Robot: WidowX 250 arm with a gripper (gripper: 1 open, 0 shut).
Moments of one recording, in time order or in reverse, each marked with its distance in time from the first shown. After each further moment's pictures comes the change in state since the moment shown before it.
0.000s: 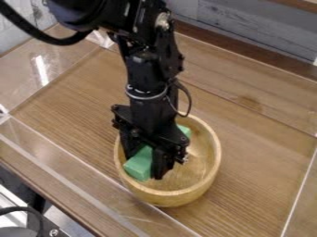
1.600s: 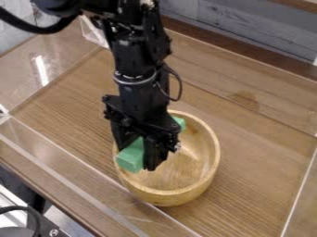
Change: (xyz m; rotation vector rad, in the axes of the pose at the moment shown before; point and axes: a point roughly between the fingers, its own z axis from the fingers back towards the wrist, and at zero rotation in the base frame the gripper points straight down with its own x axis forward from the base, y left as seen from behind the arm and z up) arm -0.003 0.005 0.015 -0.045 -0.004 0.001
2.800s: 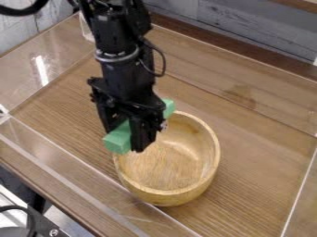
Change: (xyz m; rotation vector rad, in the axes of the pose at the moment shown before) arm -0.003 0.014 0.021 -0.018 -0.032 0.008
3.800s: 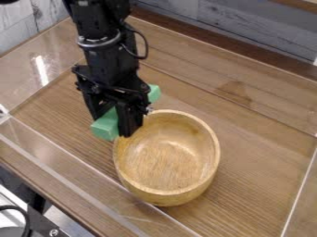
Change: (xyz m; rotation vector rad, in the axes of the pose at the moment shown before) arm 0.003 0.019 0.010 -0.001 -0.030 0.052
